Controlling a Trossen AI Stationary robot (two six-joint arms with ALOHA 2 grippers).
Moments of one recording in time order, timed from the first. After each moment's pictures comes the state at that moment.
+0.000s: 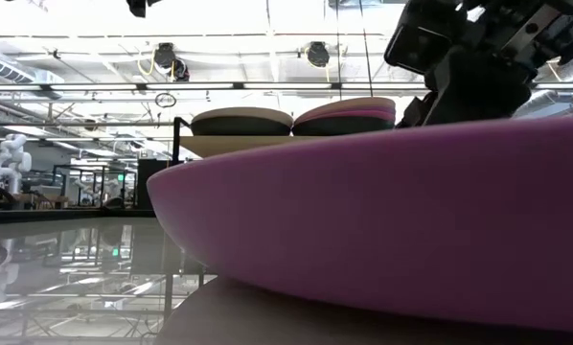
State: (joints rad) left arm -0.33 0.94 0.58 0.46 -0.60 0.19; right arm 0.36 1.54 0.68 0.12 -0.01 0.44
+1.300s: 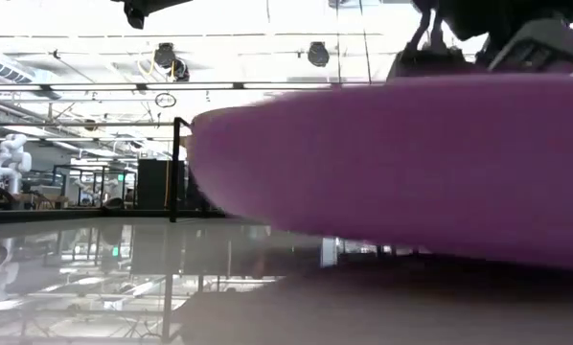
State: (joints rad) left arm -0.34 0.94 0.58 0.37 -0.60 0.06; right arm 0.38 1.68 0.74 0.03 -0.06 0.53
